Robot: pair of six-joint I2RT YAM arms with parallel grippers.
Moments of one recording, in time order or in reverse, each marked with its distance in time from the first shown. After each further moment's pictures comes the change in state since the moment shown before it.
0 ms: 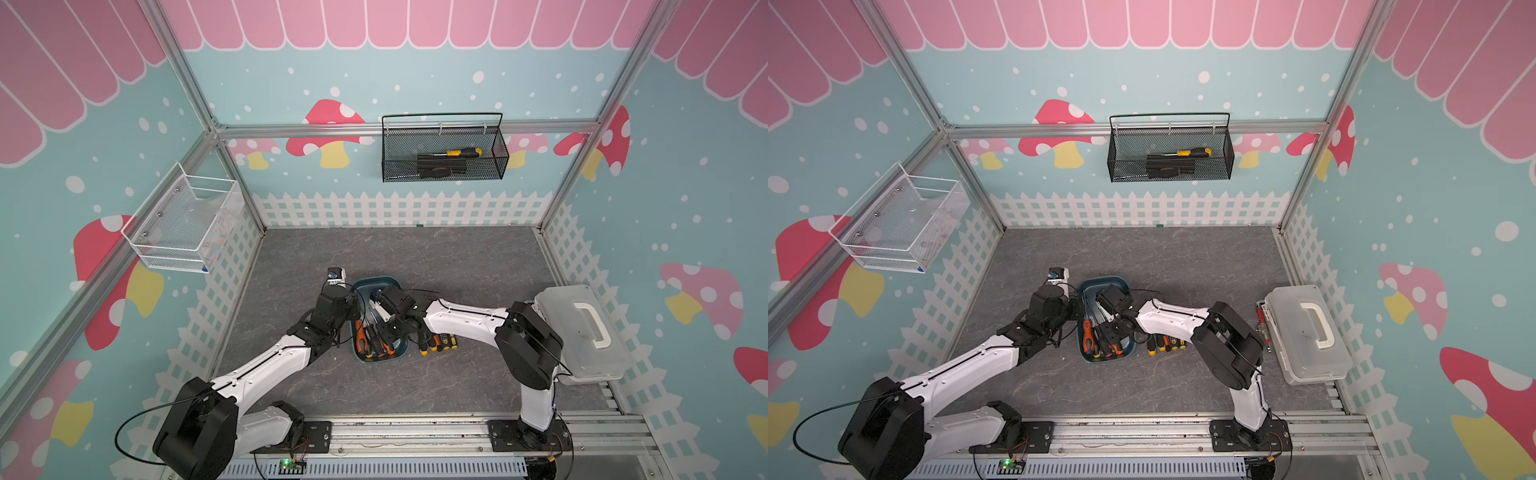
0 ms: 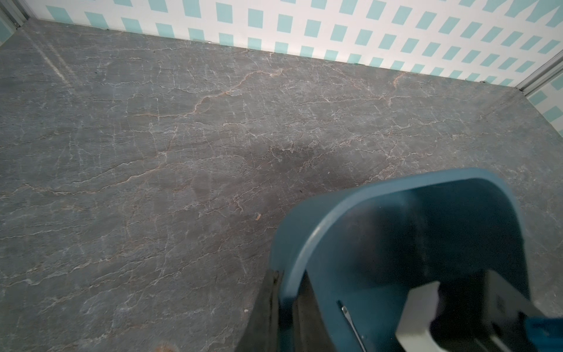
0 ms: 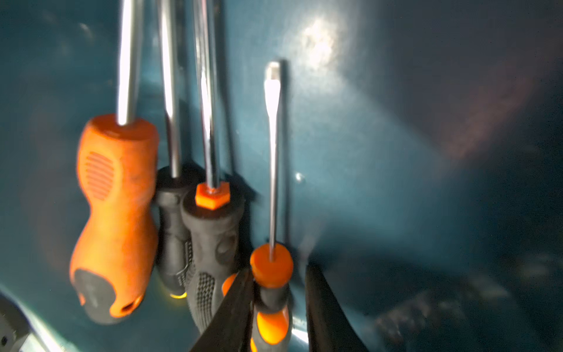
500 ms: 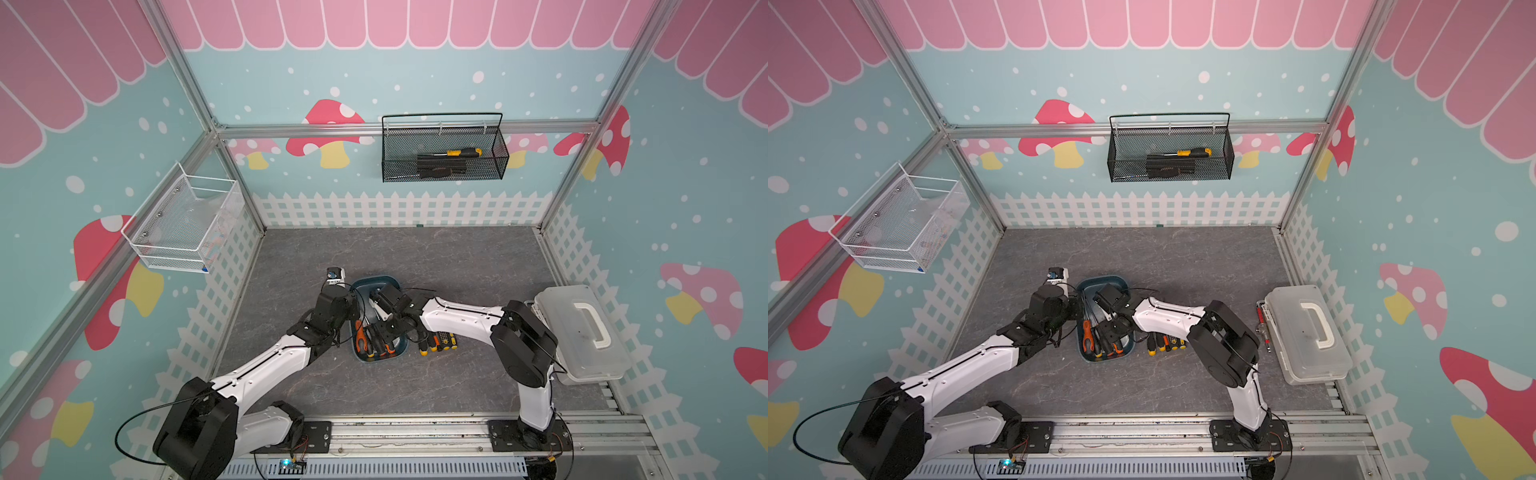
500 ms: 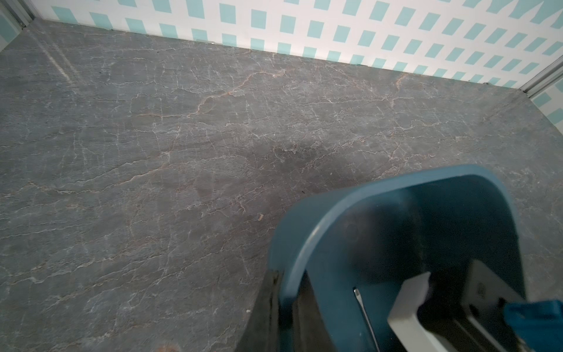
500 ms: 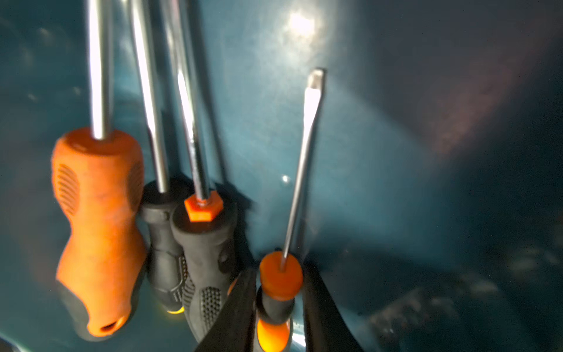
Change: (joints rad) left arm 0.000 0.000 0.000 0.000 -0.004 -0.003; right arm 0.000 0.029 0.040 -0.040 0.039 0.017
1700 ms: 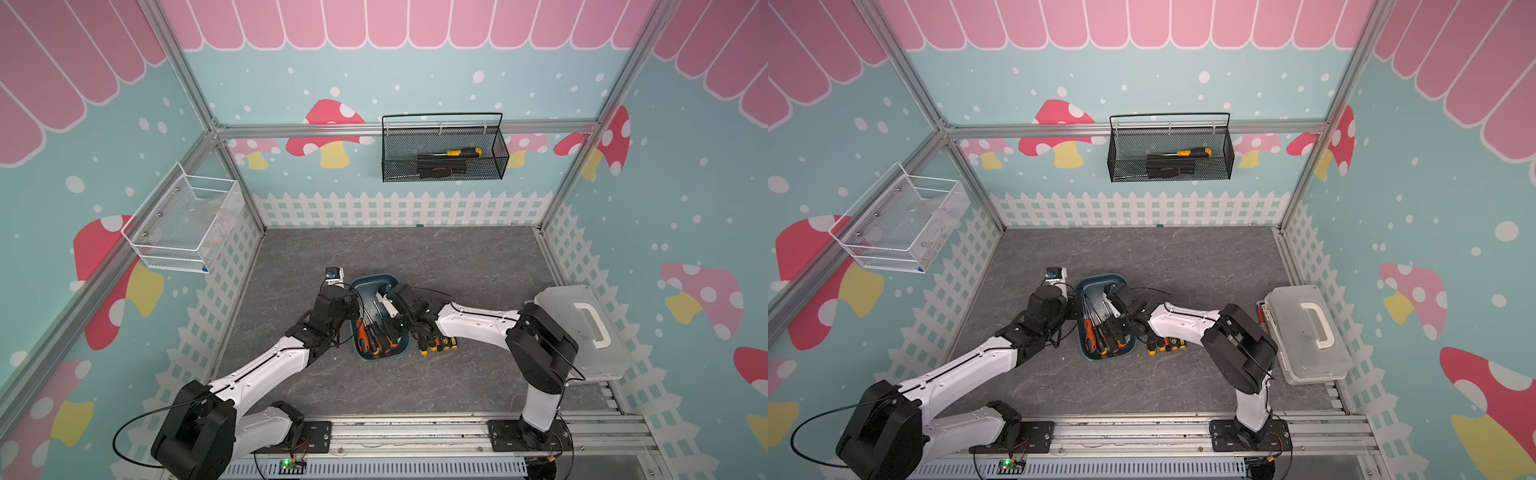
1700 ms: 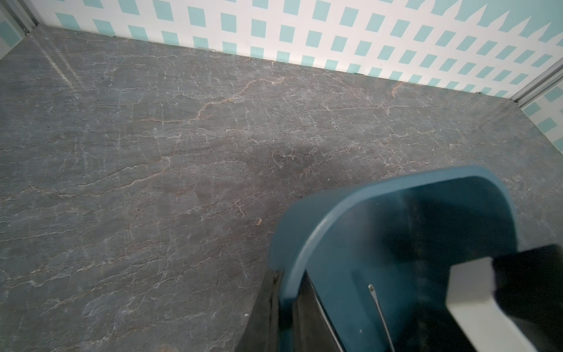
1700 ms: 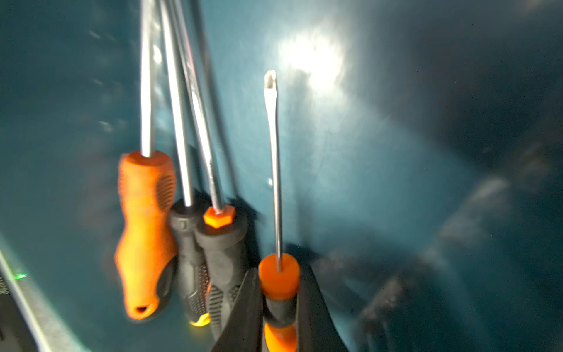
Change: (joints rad) left arm 0.006 -0.016 -0.010 0.018 -0.002 -0.003; right arm -0.044 -0.136 -0.201 0.275 -0.050 0.009
